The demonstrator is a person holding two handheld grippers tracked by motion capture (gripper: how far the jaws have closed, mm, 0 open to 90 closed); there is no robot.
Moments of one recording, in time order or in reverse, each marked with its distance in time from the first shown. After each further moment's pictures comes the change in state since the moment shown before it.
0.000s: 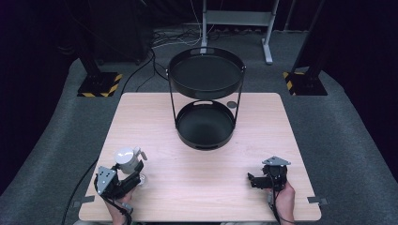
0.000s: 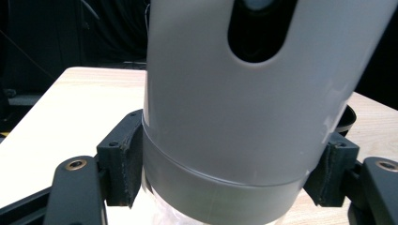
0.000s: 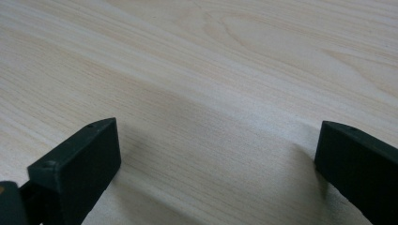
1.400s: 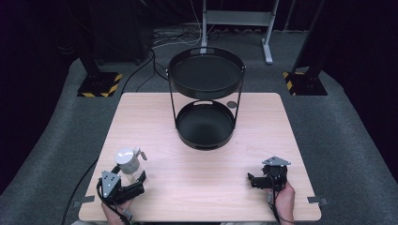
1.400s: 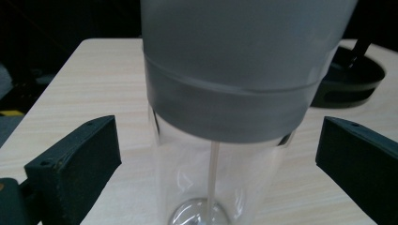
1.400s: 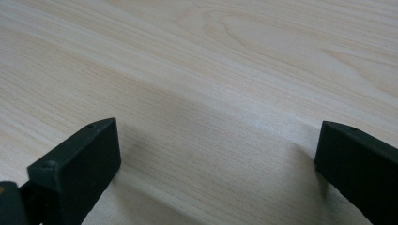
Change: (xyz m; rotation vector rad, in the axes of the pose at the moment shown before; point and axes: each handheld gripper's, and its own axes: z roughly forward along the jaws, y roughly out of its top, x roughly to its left) left arm -0.006 -0.009 -0.009 0.113 0.062 0.046; right arm 0.000 0.000 0.000 0.001 -0.002 0.001
